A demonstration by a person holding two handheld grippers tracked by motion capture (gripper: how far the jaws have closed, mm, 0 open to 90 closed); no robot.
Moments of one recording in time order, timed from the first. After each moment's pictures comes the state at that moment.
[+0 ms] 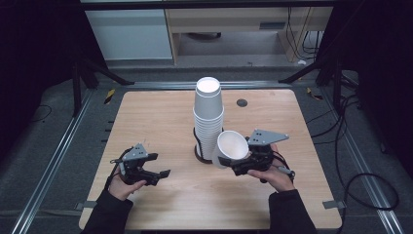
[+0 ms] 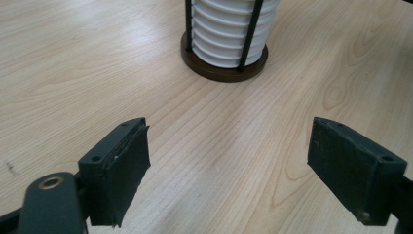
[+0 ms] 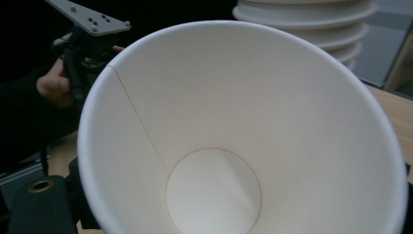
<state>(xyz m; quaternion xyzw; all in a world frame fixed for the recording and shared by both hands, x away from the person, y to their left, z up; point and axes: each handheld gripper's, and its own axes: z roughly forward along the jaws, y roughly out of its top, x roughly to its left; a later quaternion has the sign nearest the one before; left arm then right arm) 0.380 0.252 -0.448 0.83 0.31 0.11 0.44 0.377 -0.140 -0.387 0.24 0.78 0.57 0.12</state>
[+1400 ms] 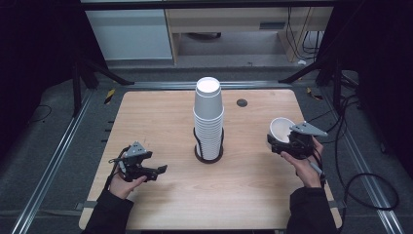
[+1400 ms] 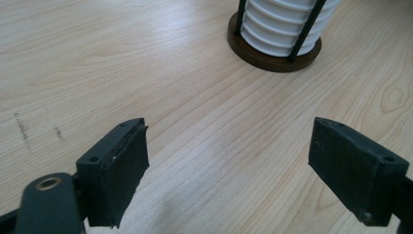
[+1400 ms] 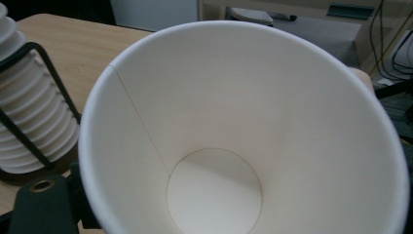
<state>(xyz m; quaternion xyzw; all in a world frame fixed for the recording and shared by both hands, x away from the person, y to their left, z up) 0.390 0.258 -0.457 0.82 0.37 0.15 0.41 0.411 -0.249 -0.415 0.49 0.70 0.43 0.30</state>
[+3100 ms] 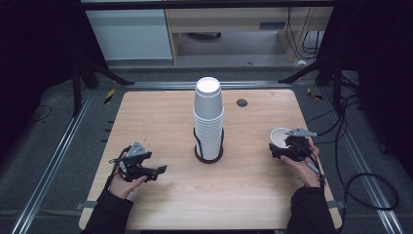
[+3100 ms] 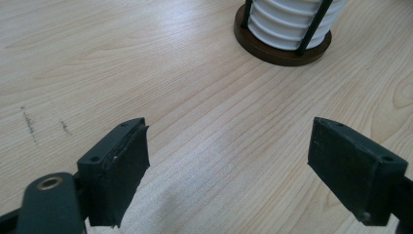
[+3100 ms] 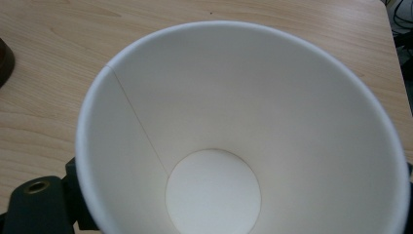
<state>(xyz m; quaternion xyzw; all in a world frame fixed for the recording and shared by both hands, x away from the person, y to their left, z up) 0.391 0.258 -0.460 0.82 0.37 0.15 0.40 0.436 -0.264 -0.470 0.51 0.73 0.35 0.28</state>
